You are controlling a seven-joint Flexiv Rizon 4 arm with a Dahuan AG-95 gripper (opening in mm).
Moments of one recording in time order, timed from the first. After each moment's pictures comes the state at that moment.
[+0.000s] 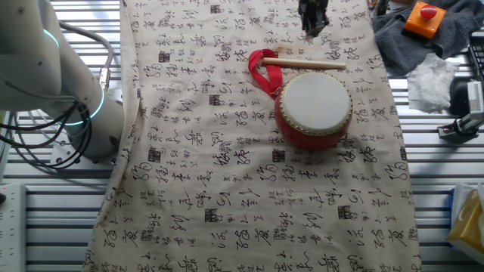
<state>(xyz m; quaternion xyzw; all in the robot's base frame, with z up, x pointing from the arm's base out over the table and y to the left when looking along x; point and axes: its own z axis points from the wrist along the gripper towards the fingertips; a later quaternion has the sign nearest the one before) 0.519 0.205 0.124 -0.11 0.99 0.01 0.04</state>
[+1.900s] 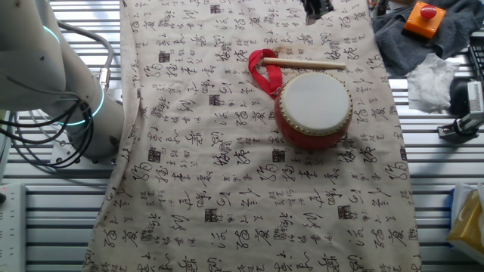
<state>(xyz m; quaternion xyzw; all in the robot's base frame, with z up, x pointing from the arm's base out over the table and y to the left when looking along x) 0.515 0.210 0.168 -0.13 0.99 -0.01 0.04</state>
